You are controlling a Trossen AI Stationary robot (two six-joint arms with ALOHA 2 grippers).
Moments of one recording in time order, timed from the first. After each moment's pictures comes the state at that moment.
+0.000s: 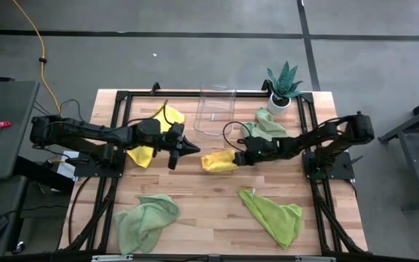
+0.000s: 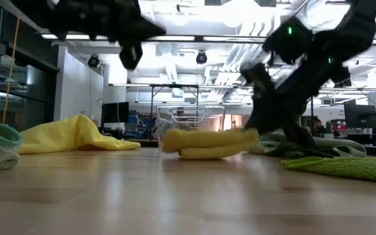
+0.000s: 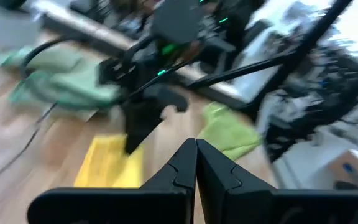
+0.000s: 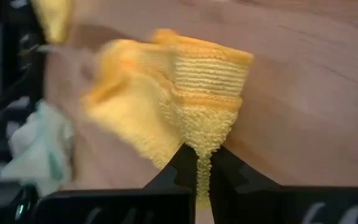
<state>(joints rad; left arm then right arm) 0.22 1.20 0.58 0.43 0.23 -0.40 -0.04 1.53 0.51 0.33 -0.07 1.21</state>
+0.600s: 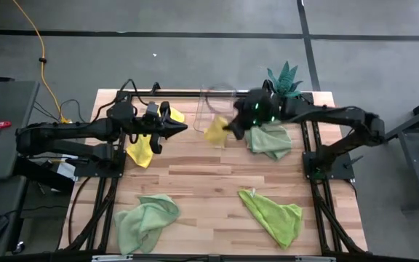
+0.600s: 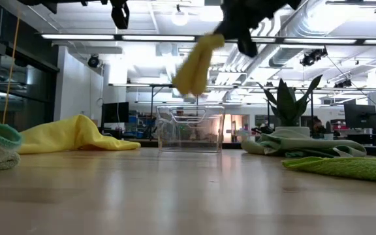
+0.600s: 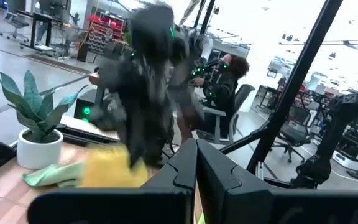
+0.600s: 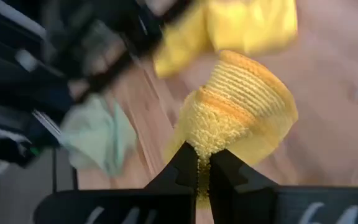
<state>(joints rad) 0.33 0.94 0.66 0.35 0.25 -0.31 -0.28 1.41 1.22 -0.42 -0.27 0.53</state>
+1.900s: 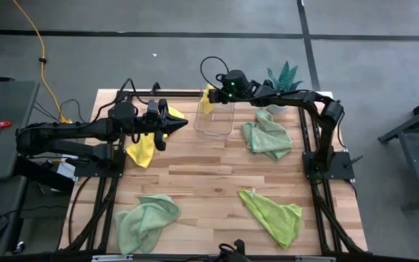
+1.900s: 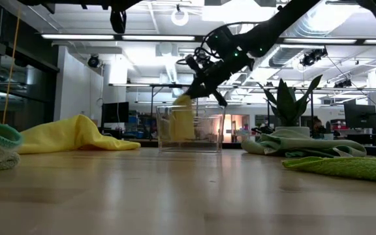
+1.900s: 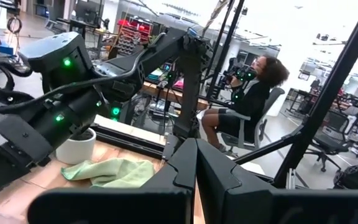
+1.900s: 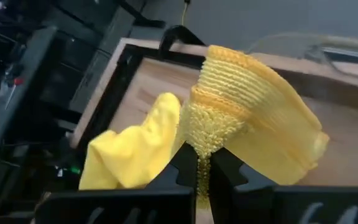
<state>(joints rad) 0.33 0.94 0.66 0.33 0.13 -0.28 -0.56 1.89 1.33 0.03 -0.18 0.76</state>
